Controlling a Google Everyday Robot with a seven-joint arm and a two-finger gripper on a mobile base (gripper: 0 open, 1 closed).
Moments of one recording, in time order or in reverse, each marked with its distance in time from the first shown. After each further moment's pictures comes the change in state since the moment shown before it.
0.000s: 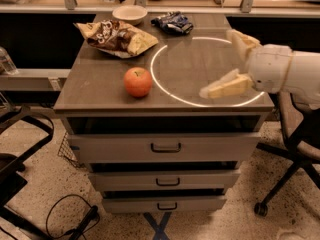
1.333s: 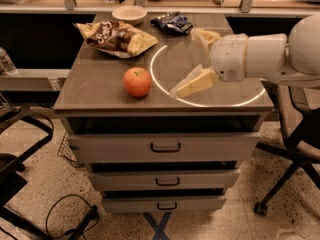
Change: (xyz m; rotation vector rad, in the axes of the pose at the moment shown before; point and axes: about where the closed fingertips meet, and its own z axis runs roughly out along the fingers) arm -0.011 0.021 0.072 -0.118 0.116 -0.031
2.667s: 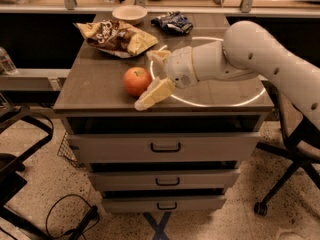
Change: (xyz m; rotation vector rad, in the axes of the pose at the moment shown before) arm 0.019 0.039 0.109 -0.252 0.026 0.089
